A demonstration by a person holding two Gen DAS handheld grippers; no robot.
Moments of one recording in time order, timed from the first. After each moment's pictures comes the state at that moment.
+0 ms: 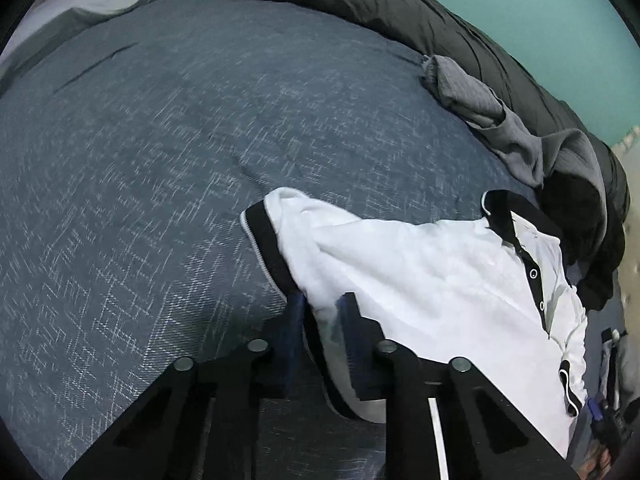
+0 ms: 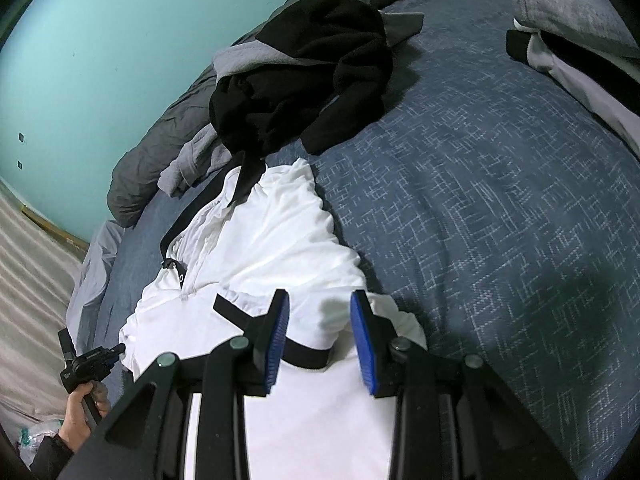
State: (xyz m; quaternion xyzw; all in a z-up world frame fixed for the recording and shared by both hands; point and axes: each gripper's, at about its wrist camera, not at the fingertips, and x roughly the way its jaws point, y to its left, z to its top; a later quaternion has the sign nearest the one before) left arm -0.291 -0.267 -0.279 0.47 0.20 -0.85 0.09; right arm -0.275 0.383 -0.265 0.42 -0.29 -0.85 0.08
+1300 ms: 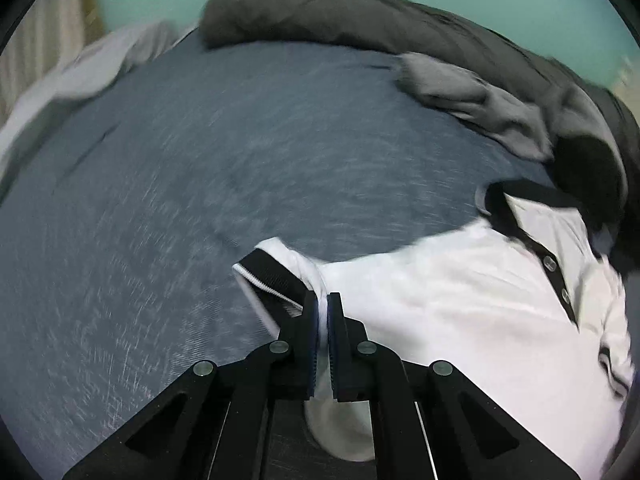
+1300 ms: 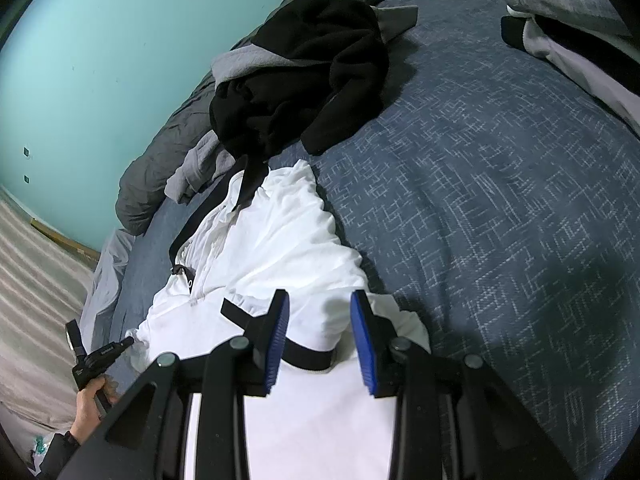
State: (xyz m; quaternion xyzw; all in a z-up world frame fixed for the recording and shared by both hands) left arm -0.319 -0.216 -0.254 0.45 0.06 -0.88 0.11; right arm -0.275 0.389 -0.269 0.42 -0.32 -0.85 0.09
